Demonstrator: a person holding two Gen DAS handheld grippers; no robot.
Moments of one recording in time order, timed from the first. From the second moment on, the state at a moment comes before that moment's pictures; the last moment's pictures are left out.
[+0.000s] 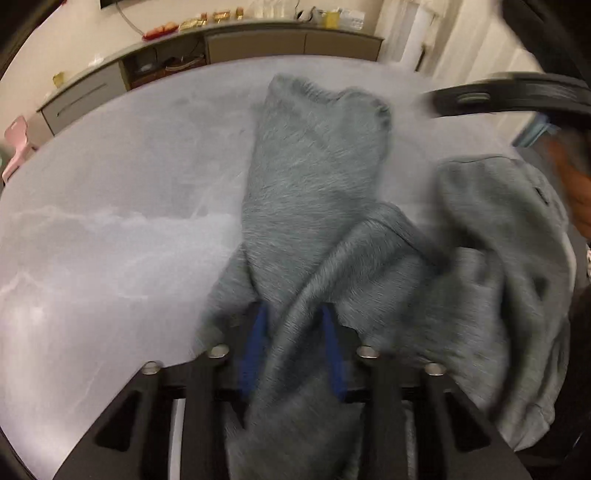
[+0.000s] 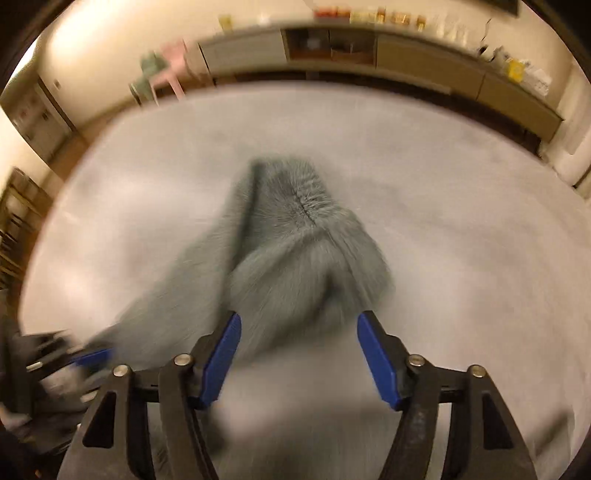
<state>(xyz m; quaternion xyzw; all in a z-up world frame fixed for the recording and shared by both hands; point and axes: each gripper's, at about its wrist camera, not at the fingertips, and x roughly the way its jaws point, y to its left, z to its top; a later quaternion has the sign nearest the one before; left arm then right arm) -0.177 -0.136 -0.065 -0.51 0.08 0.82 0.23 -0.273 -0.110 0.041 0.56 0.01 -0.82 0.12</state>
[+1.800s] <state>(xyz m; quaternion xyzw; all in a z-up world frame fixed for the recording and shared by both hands) -0.171 -0.239 0.001 -0.49 -0.10 0.85 0.13 0.075 0.032 -0.069 0.46 -0.03 -0.88 0.05</state>
